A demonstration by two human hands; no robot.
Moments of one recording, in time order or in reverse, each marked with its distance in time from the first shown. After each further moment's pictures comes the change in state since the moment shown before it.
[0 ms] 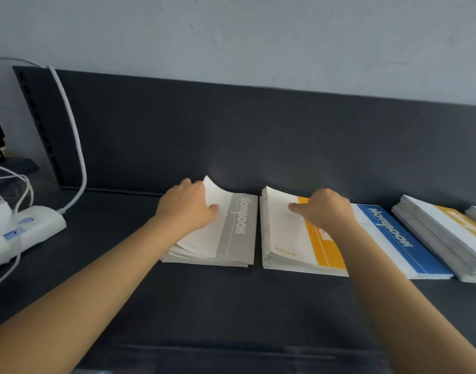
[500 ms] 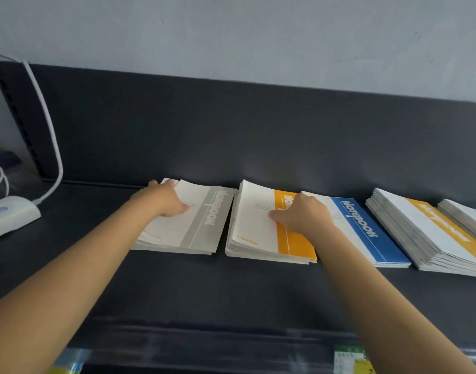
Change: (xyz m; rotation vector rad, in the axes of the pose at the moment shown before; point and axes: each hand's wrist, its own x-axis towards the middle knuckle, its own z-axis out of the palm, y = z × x) left_hand 0.012 0.014 0.003 0.041 -0.362 -0.304; right_hand -0.003 0.037 0.001 -0.052 -0.090 -0.059
